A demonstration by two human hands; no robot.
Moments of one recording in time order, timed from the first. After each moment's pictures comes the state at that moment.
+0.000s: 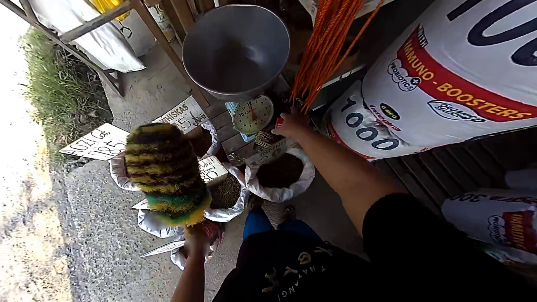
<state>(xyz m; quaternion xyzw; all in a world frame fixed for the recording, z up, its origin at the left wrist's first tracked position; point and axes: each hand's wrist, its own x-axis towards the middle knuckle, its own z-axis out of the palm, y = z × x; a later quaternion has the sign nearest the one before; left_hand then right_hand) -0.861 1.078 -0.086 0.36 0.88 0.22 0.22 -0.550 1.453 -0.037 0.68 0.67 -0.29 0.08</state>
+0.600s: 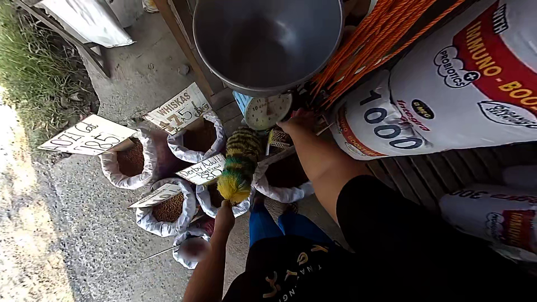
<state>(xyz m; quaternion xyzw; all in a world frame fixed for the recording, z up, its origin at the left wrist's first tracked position) -0.855 1.158 -0.162 0.41 0.77 -0.11 0.47 -0.618 1.486 -0.135 0.84 0.45 -0.29 0.06</state>
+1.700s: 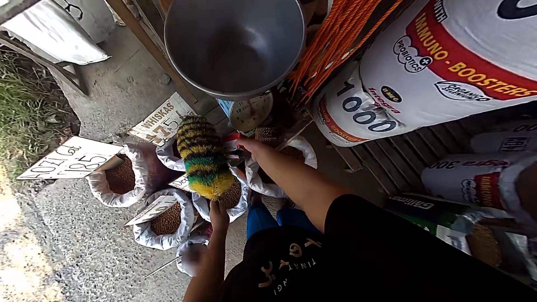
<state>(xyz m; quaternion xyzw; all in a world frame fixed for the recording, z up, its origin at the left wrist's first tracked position) -0.858 1.161 -0.170 0.37 0.81 0.23 0.40 -0.700 1.408 -0.124 0.67 0.24 -0.68 -0.14</state>
